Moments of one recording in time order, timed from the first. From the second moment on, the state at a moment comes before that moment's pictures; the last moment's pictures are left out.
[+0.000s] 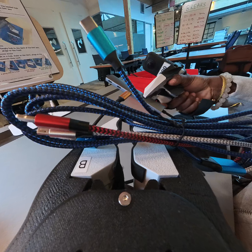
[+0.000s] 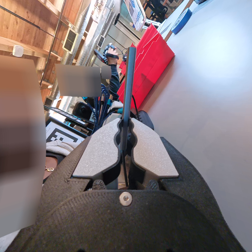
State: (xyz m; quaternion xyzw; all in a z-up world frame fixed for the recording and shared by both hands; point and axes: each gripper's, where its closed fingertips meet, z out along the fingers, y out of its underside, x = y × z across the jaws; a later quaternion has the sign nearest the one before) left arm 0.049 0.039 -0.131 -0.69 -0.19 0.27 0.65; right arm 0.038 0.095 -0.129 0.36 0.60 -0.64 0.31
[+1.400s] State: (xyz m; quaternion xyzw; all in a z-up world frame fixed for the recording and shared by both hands) left arm 0.049 0.029 -0.127 -0.65 -0.22 0.16 0.71; right arm 0.140 -0.001 -0.151 -0.32 0.81 -0.40 -0.27
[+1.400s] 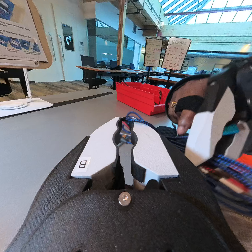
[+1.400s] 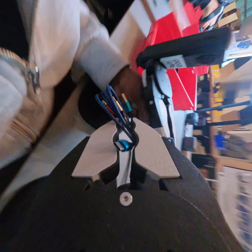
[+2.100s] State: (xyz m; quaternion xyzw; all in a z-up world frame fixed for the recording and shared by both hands) left arm 0.056 0.003 -0.092 -0.57 -0.18 0.28 0.75; right arm 0.098 0.059 -0.079 -0.10 0.76 -0.52 -0.38
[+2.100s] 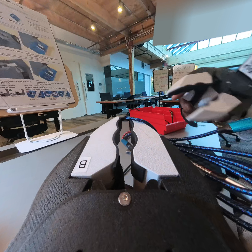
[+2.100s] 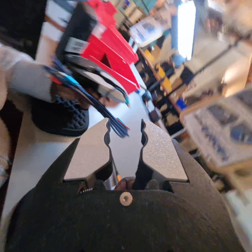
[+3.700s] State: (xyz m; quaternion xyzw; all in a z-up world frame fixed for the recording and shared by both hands) left arm 0.107 0.033 -0.086 -0.57 -0.02 0.20 0.80; right arm 0.068 0.061 -0.100 0.37 0.57 -0.61 0.41
